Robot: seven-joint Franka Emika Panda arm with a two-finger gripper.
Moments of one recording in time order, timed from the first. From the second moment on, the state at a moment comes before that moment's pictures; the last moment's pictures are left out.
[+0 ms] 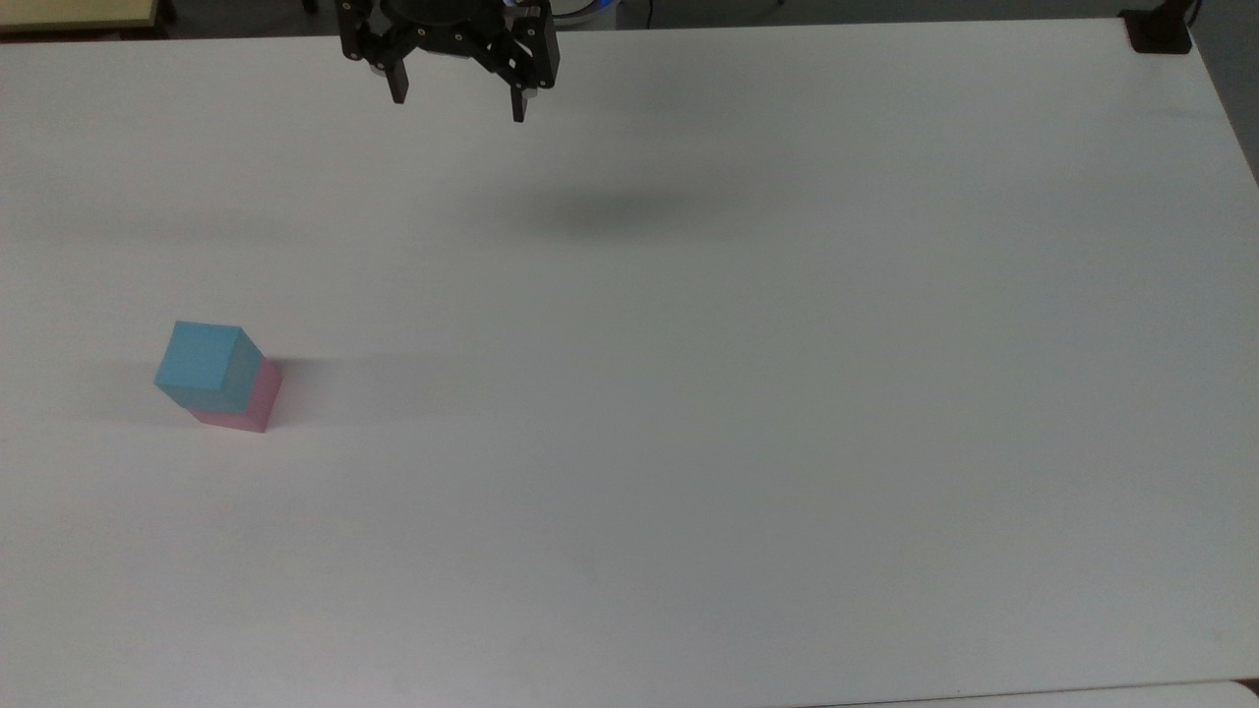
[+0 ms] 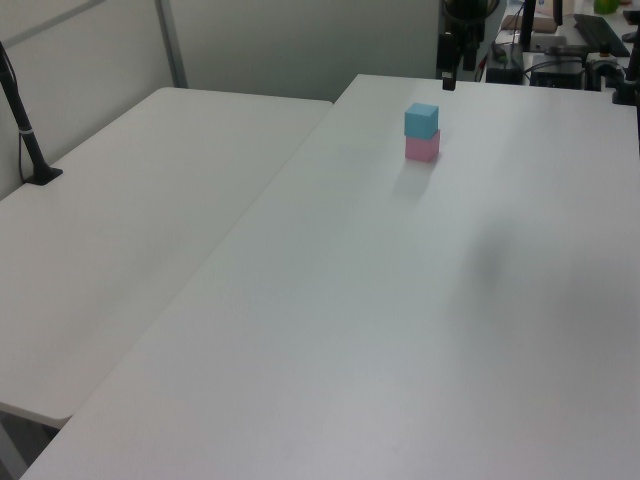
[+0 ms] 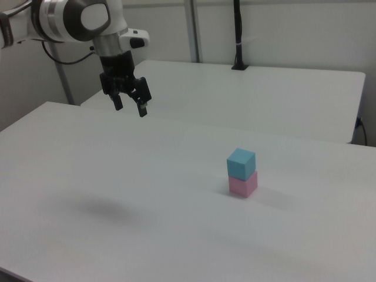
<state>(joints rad) 0.06 0.11 -0.07 -1.54 -0.04 1.66 0.11</state>
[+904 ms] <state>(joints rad) 0.02 0.11 -0.09 -1.54 -0.04 1.67 0.08</state>
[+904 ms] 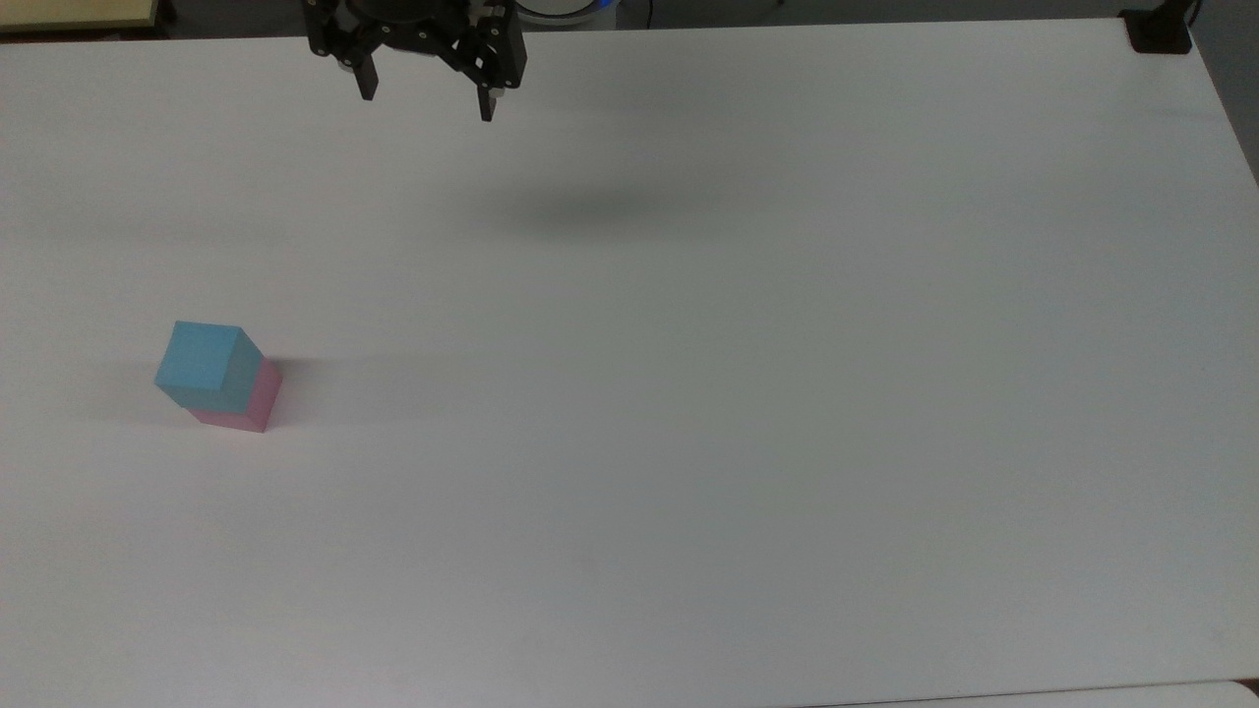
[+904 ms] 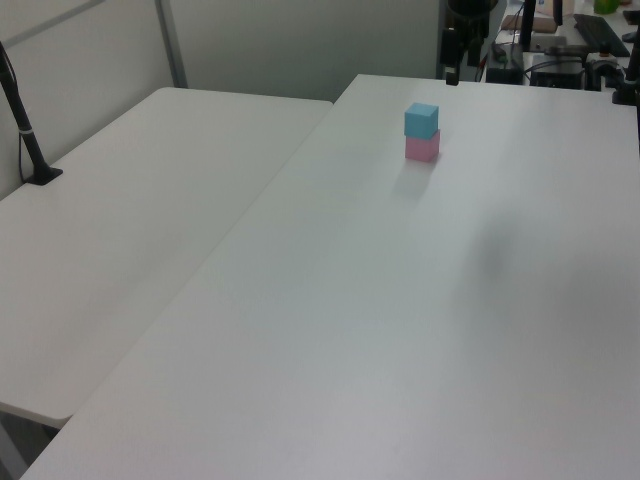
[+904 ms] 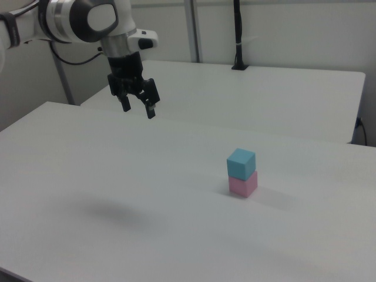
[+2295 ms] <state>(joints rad) -0.26 0.50 -0.09 -1.48 -0.04 2.26 -0.12</state>
